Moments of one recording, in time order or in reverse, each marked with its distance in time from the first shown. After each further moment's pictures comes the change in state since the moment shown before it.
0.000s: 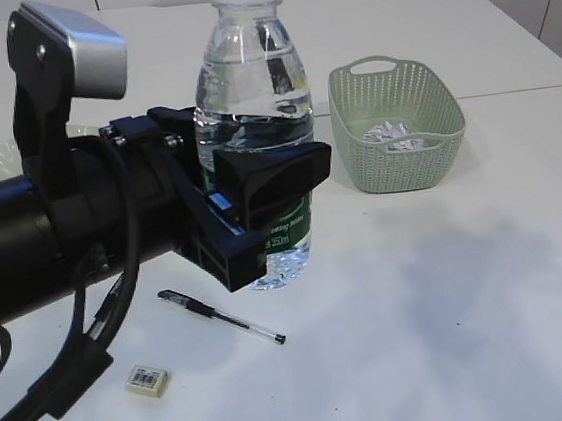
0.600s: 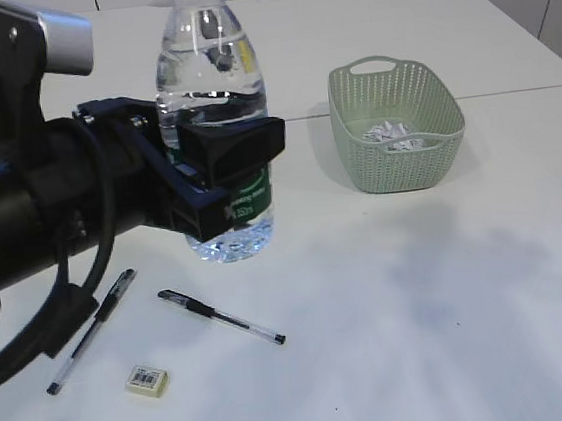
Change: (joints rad) left arm 0.075 0.000 0.000 -0.064 0.015 0.000; right arm -0.038 0.000 0.000 0.164 -0.013 -0.017
